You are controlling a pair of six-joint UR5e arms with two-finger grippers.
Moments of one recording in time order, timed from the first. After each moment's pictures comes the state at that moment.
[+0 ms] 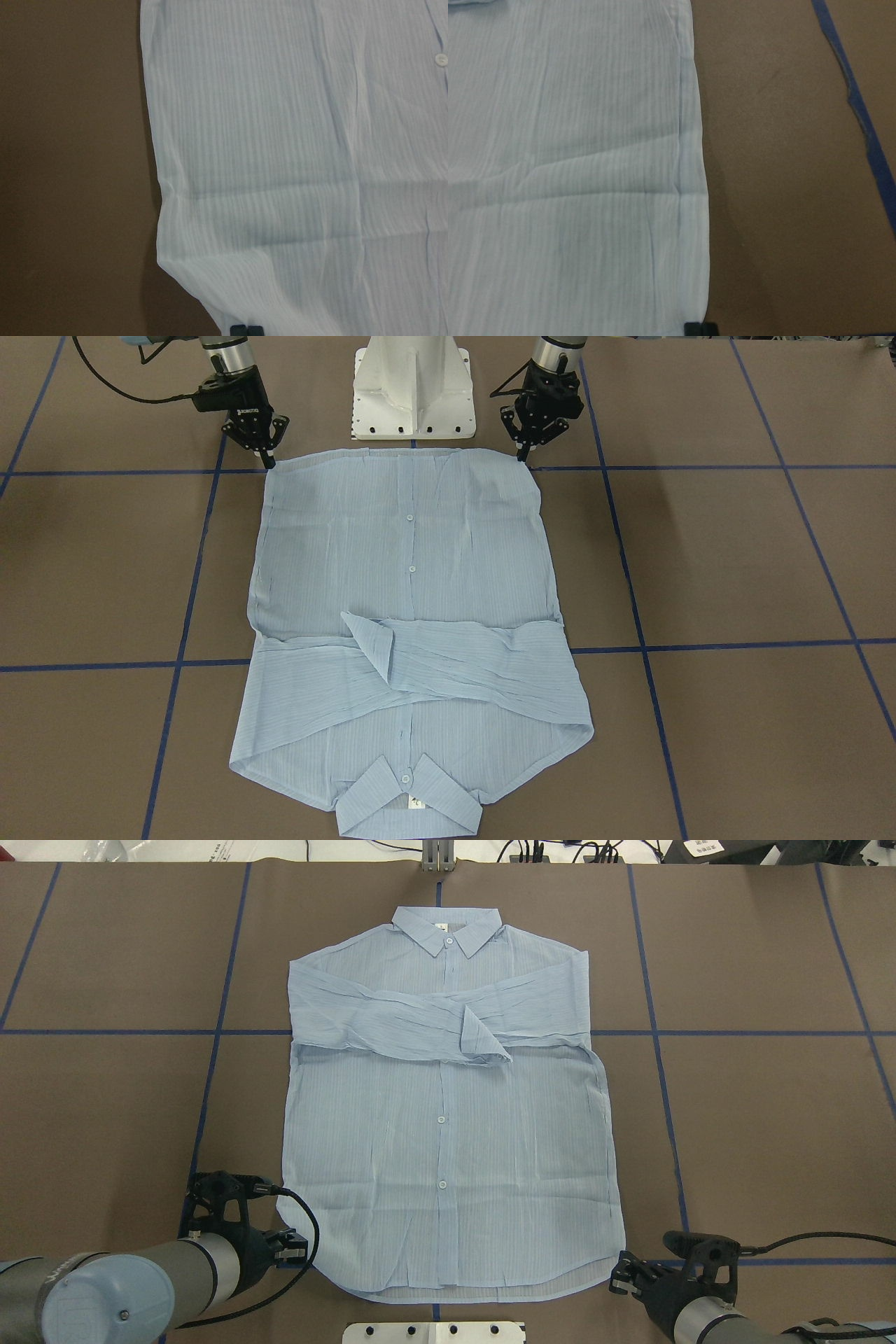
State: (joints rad) left arm -0.12 -1.67 -2.20 -1.83 -1.40 -1.41; right arm -0.11 -1.75 2.18 -1.15 1.04 1.76
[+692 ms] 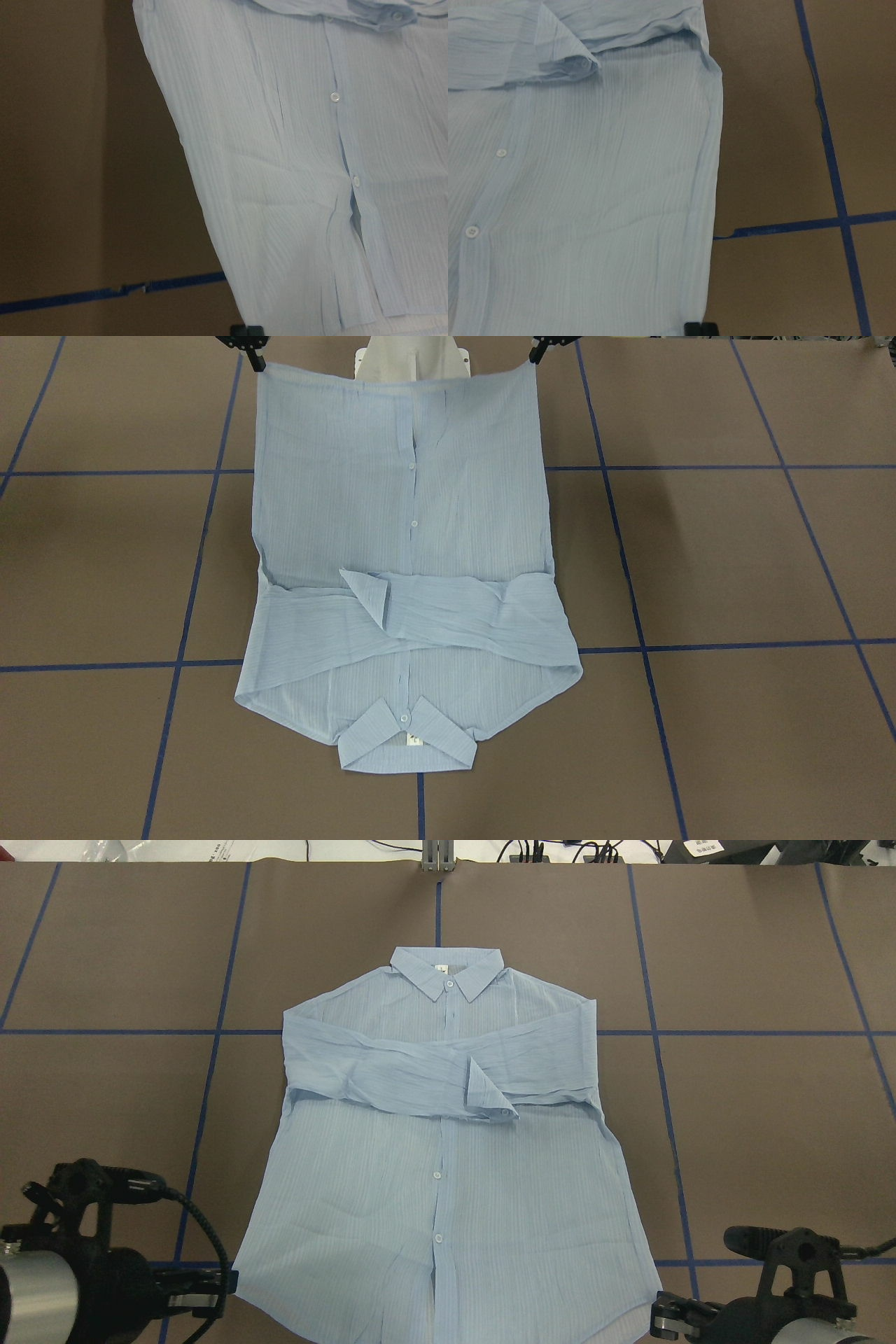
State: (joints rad) left arm -0.16 -1.69 -2.67 -1.45 -1.61 -1.38; right arm -0.12 -1.70 2.72 -1.70 1.26 1.78
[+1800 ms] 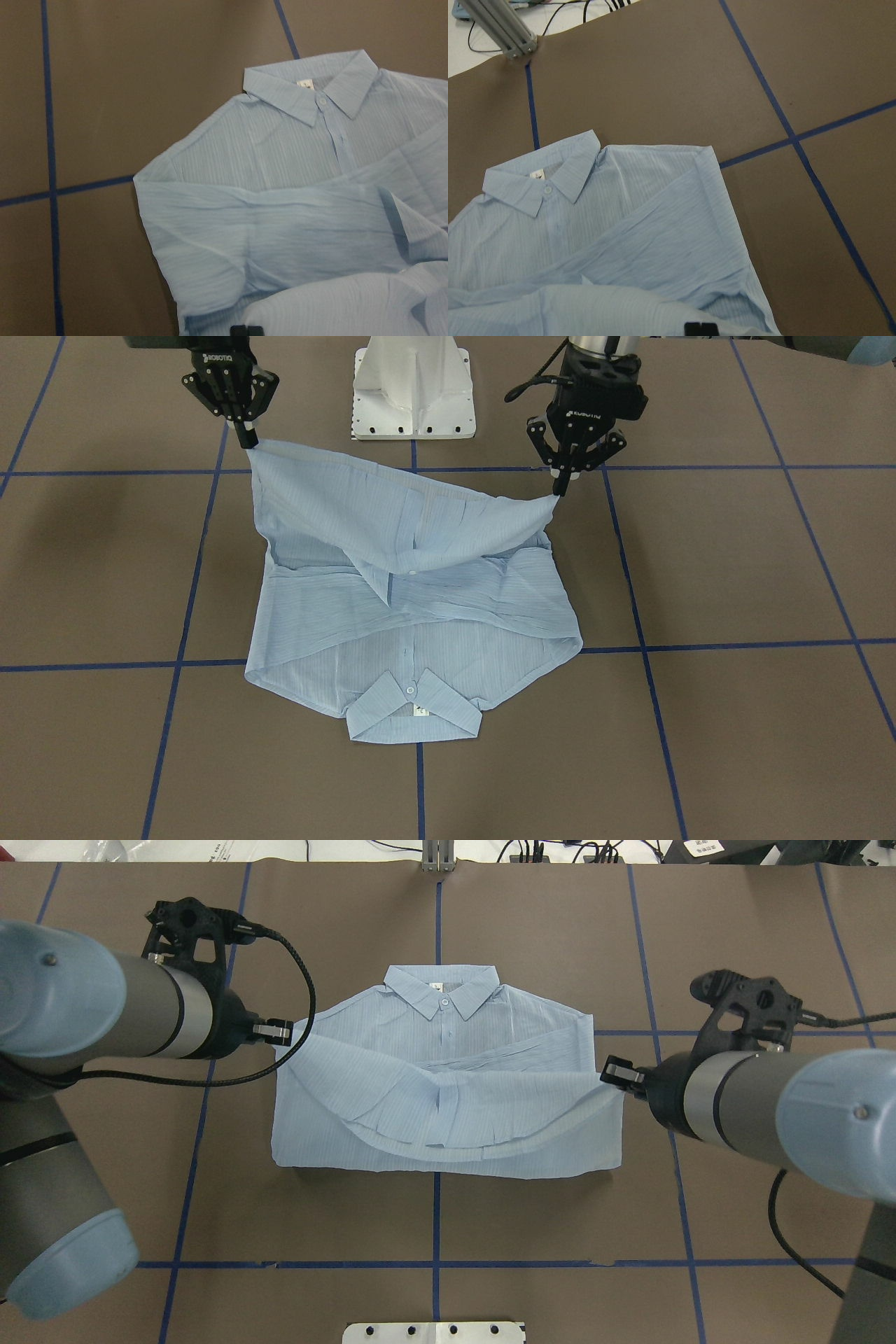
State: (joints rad) left arm -0.66 -2.06 -2.15 -1.46 -1.66 -0.99; right arm 0.51 -1.21 2.39 -1.85 1.48 1.57
